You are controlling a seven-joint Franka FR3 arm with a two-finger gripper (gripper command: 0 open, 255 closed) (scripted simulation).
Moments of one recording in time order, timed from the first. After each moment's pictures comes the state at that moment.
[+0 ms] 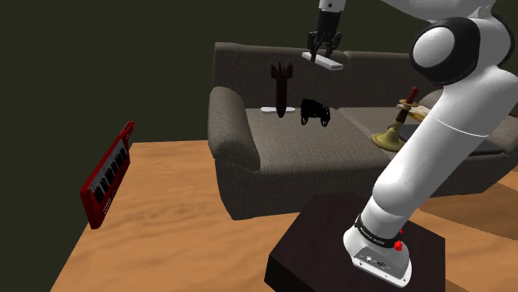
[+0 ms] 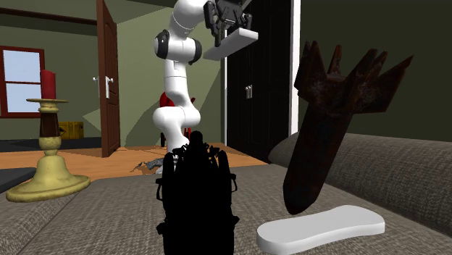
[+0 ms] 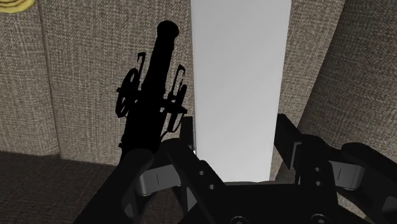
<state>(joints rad) -0.20 -0.09 -0.32 -1.48 -0.05 1.41 0.02</state>
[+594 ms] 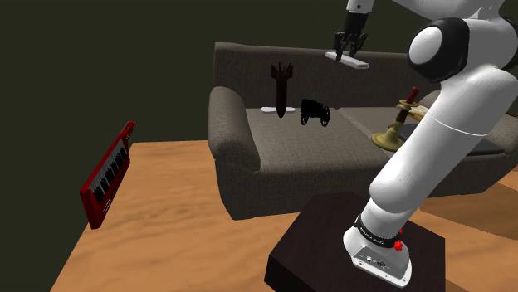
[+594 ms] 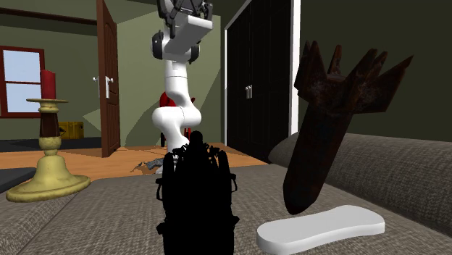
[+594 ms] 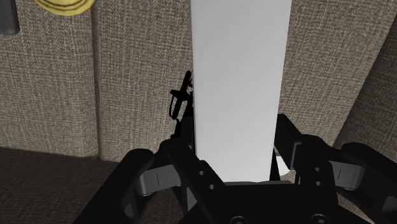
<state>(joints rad) -0.30 -0.07 -0.45 -1.45 -0.05 1.40 -0.21</state>
